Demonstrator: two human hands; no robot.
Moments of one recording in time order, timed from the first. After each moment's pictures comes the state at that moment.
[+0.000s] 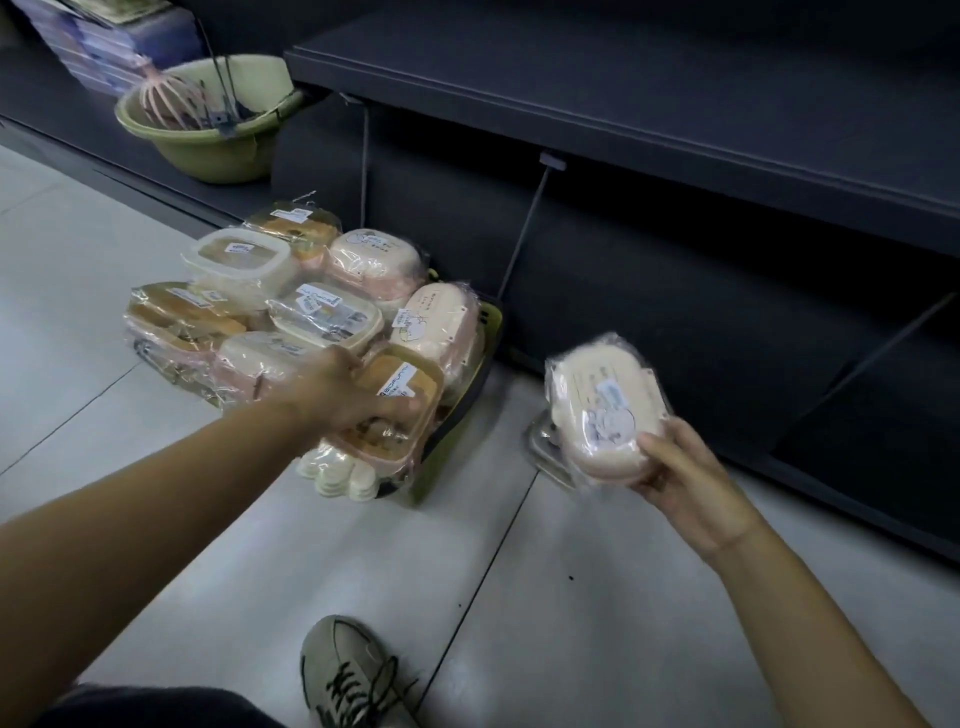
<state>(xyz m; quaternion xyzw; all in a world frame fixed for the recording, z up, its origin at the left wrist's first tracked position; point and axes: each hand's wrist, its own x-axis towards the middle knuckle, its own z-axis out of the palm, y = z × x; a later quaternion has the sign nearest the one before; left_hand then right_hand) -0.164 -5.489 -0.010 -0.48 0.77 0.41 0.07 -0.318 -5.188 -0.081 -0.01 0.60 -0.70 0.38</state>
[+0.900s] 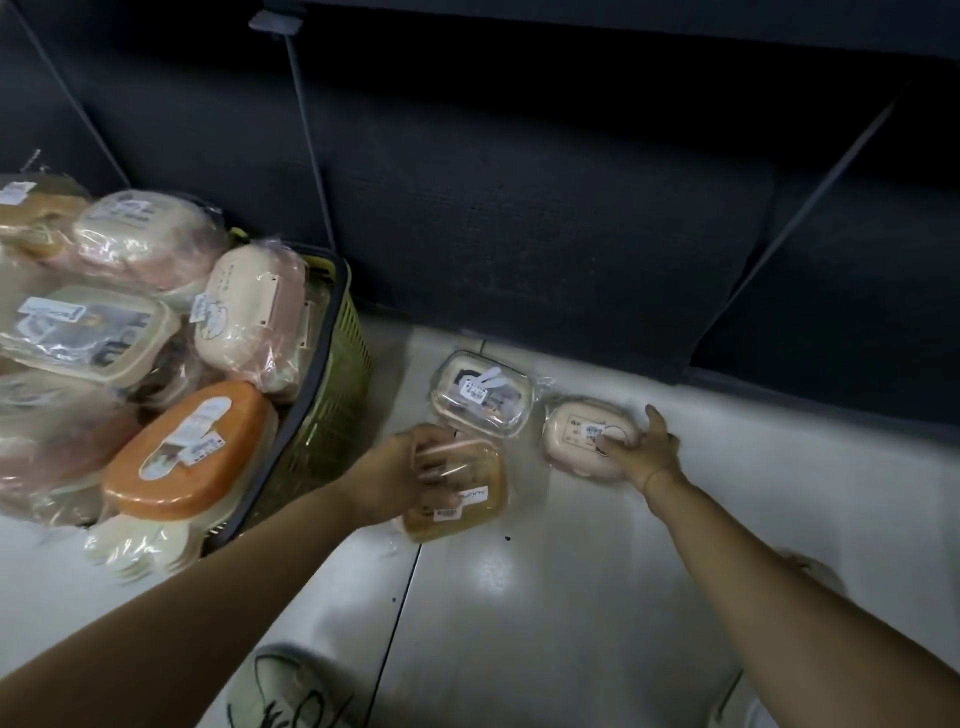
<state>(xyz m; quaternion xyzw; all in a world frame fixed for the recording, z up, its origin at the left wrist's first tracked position) -0.247 -5.382 -0.169 -0.19 0.82 0.47 0.28 -0.390 -5.110 -0.280 0.18 0.84 -0.40 0.32</state>
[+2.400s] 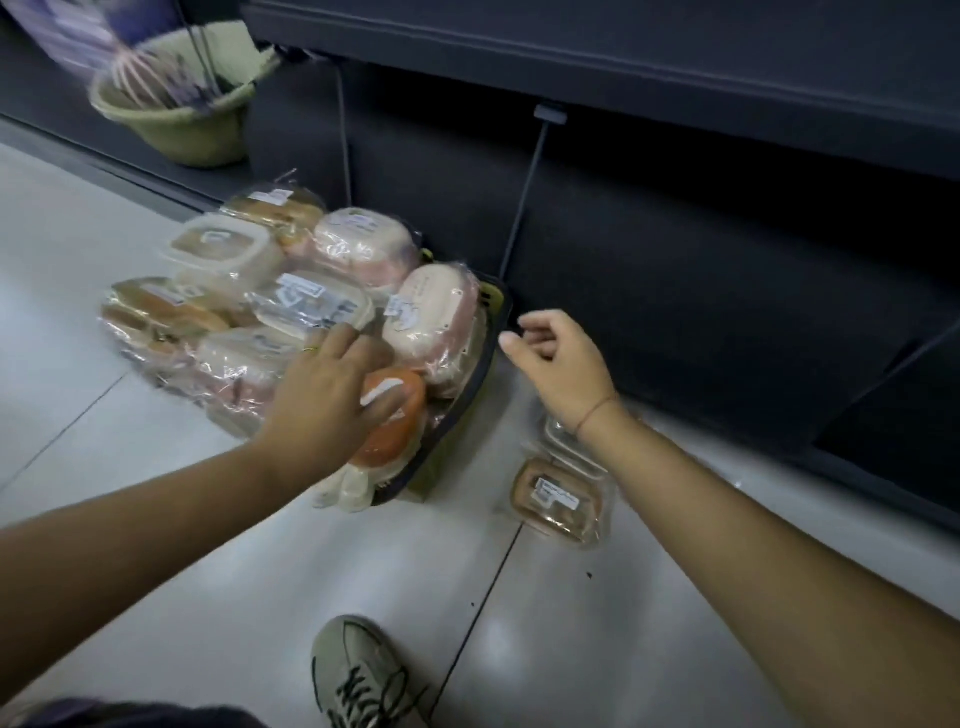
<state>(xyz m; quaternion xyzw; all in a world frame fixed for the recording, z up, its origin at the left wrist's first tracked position) -0.160 -5.490 -0.042 -0.19 0.98 0.06 -0.09 -0.332 -5.325 -0.076 -0.23 0.78 -0.53 0.23</state>
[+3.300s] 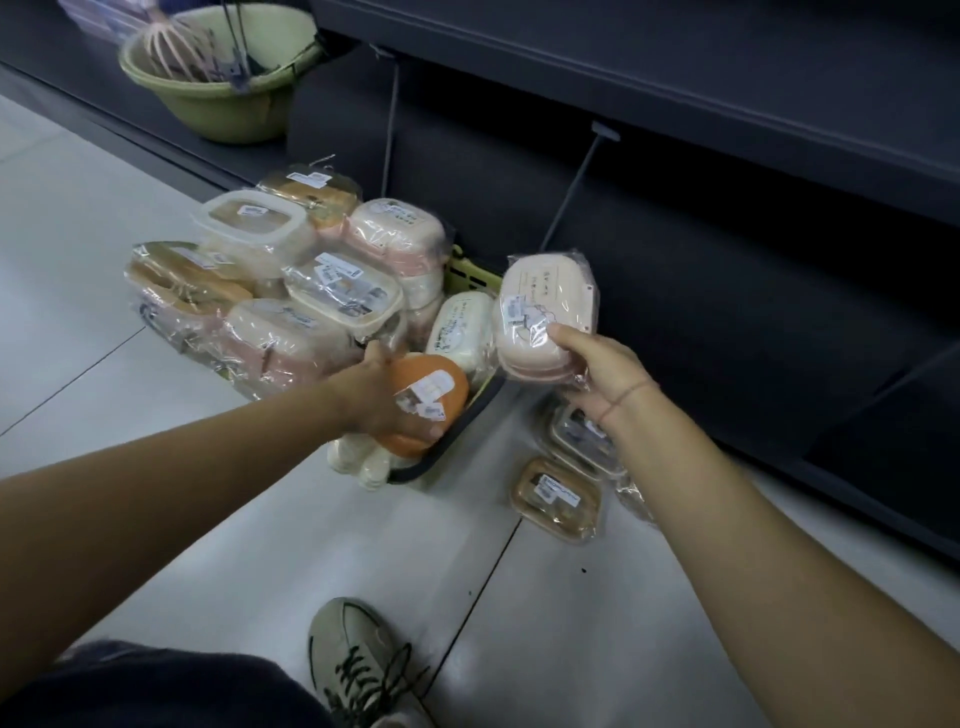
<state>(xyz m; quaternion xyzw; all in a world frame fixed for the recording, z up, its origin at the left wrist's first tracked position) -0.169 -5.502 -0.051 -0.42 0.83 0.30 0.20 -0.332 -5.329 -0.064 0.05 0.62 -0.67 0.39</state>
